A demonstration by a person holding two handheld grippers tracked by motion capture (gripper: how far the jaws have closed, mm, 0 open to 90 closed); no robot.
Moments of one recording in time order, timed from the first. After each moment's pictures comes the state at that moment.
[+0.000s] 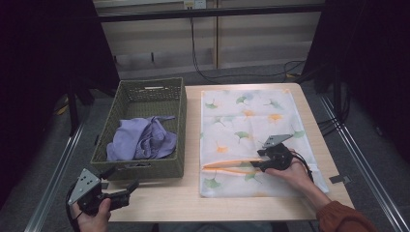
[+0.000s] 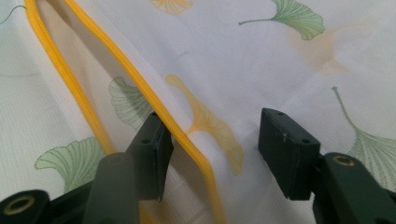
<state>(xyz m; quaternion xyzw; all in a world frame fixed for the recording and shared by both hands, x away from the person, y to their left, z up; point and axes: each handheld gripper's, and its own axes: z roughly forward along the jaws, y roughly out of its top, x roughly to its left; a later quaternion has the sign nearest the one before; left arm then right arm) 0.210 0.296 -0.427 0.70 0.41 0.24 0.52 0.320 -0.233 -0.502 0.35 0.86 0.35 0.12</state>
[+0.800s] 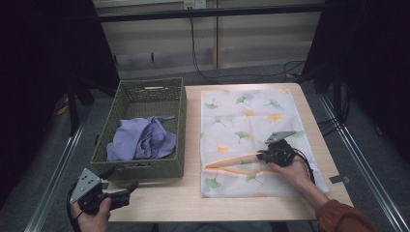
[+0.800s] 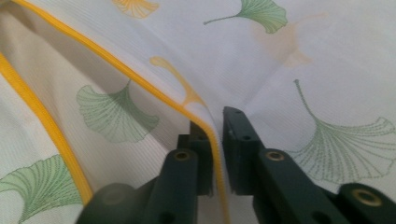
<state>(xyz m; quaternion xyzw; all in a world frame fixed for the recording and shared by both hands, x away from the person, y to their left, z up) 0.213 0.296 -0.429 0.71 0.41 0.24 0.52 0.326 -0.240 -0.499 0.39 0.85 0.34 0.13</state>
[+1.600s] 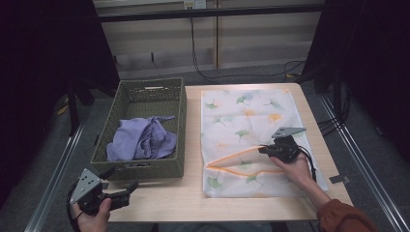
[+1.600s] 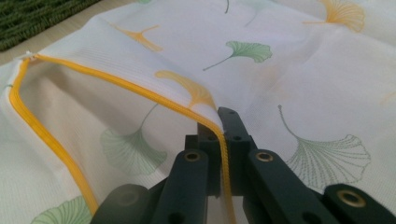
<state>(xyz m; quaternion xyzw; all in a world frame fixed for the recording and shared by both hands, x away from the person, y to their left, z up) 0.212 0.297 -0.429 0.71 0.41 0.25 0.51 0.325 -0.249 -0.480 0.41 0.81 0.40 0.14</state>
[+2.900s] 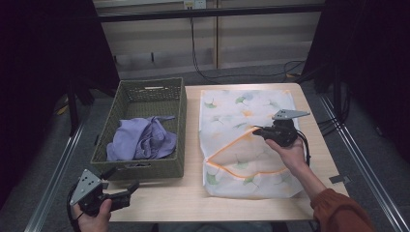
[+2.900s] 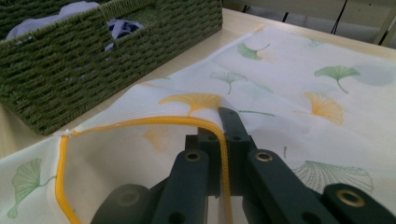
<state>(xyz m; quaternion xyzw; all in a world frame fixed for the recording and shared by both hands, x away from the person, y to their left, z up) 0.210 0.295 -0.428 0.71 0.41 0.24 0.52 0.347 -0.237 -0.430 0.39 0.76 0.49 0.16</state>
